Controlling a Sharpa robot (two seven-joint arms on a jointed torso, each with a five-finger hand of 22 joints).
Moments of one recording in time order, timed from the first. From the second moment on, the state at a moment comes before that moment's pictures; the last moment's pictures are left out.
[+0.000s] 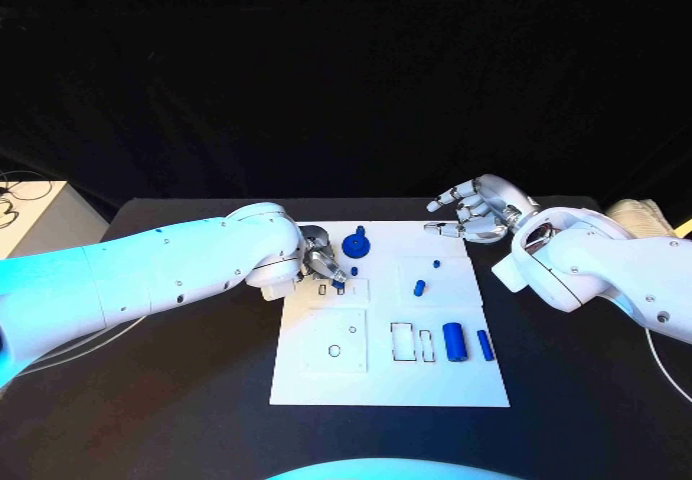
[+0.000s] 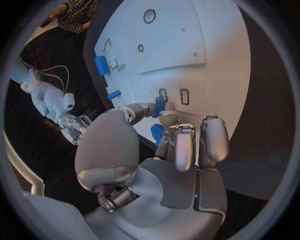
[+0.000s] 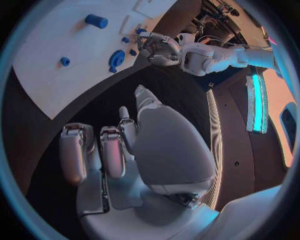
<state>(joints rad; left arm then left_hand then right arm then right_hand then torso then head) 1.31 -0.59 -0.14 1.34 -0.95 0.06 -0.57 1.11 -0.24 0.74 0.17 0.46 0.88 0.07 0.73 0.63 1.27 -0.02 1.09 0.84 1.47 -0.07 1.52 1.31 0.09 1.32 0.04 1.46 1.25 1.34 -0.90 -0.16 1.61 -0.87 -0.49 -0.08 1.48 -0.16 0.08 0.29 0.25 0.88 0.17 0.18 0.29 1.37 0.08 1.35 1.31 1.47 0.01 1.54 1.31 0.02 1.47 0.11 1.45 1.31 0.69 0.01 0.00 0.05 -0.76</state>
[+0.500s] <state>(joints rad) 1.31 -0.59 -0.14 1.35 -0.96 0.10 -0.57 1.11 -0.24 0.74 0.17 0.46 0.88 0.07 0.73 0.64 1.28 -0.02 1.09 0.84 1.47 -0.07 1.52 1.31 0.09 1.32 0.04 1.46 1.25 1.34 -0.90 -0.16 1.60 -0.87 -0.49 -0.08 1.48 -0.16 0.08 0.29 0.25 0.88 0.17 0.18 0.29 1.37 0.08 1.35 1.31 1.47 0.01 1.54 1.31 0.02 1.47 0.11 1.45 1.31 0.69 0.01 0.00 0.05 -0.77</state>
